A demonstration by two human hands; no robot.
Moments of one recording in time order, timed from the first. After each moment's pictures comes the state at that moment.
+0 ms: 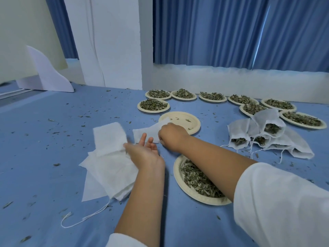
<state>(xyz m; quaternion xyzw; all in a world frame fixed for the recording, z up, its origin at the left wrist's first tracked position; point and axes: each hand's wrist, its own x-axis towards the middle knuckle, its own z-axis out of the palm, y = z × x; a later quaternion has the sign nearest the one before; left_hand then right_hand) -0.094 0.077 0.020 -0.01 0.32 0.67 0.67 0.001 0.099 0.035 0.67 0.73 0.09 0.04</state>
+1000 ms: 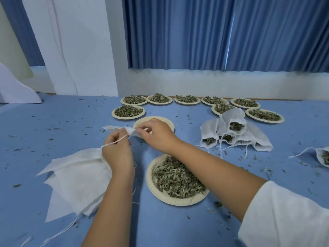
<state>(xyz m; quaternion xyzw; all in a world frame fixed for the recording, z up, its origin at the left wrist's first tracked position) -0.085 0.069 0.028 0.37 0.47 0.66 0.46 0.026 0.053 0.060 0.63 0.68 -0.10 -0.37</state>
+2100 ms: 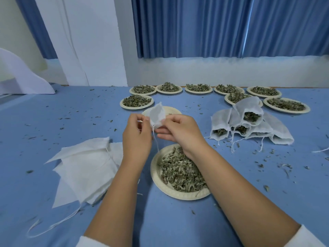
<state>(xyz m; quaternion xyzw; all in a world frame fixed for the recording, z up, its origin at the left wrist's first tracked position) -0.075 0.056 0.031 0.63 0.41 0.56 0.35 0.038 0.016 0.050 0.53 0.38 -0.40 -0.64</state>
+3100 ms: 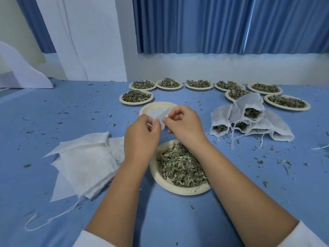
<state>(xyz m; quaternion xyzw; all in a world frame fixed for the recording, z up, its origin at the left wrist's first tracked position) -0.069 0.051 0.026 0.72 0.48 0.46 0.20 0.045 0.014 0.045 0.64 0.46 -0.20 -0.57</state>
